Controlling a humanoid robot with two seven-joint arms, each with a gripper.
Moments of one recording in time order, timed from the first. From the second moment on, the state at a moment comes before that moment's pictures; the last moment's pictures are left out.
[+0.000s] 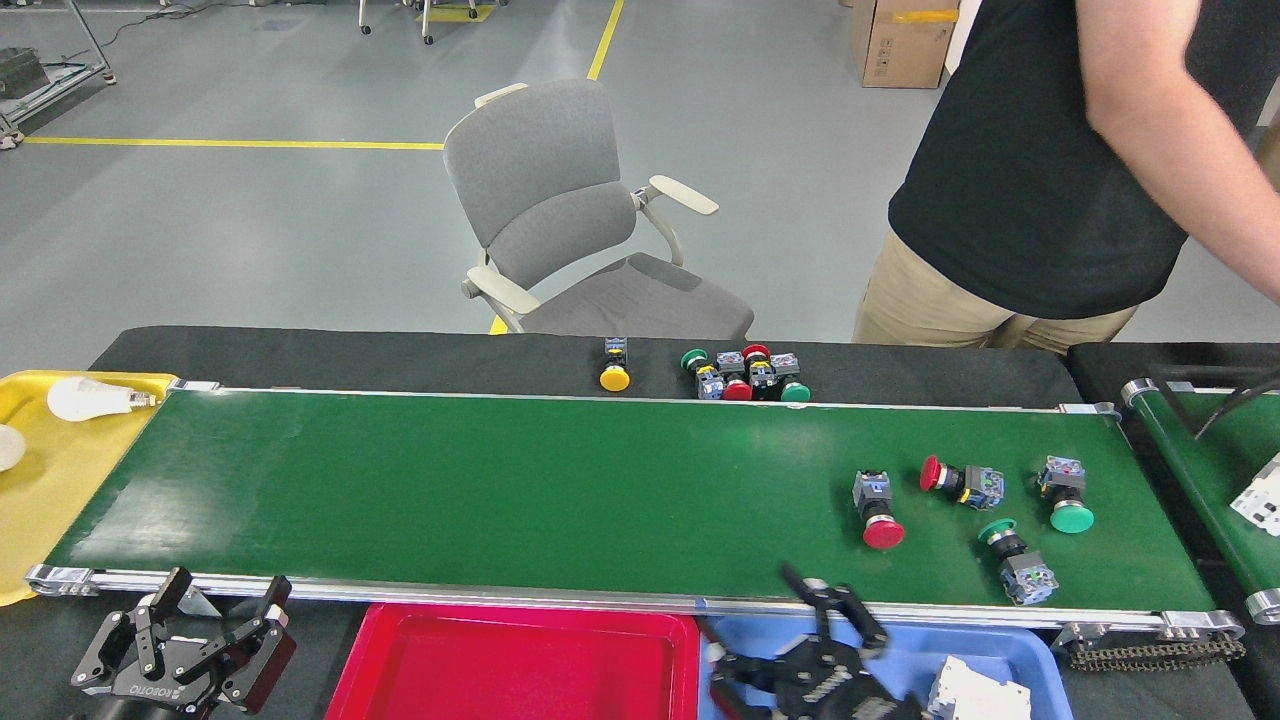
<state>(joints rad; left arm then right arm) 0.17 0.10 0.44 -1.69 -1.38 -0.51 -0.09 0.23 0.06 0.04 -1.75 1.37 -0.18 0.01</state>
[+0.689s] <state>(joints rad) 0.16 0.10 0.43 -1.69 -1.38 -0.51 -0.09 0.05 0.08 0.14 -1.61 1.49 0.03 0.05</state>
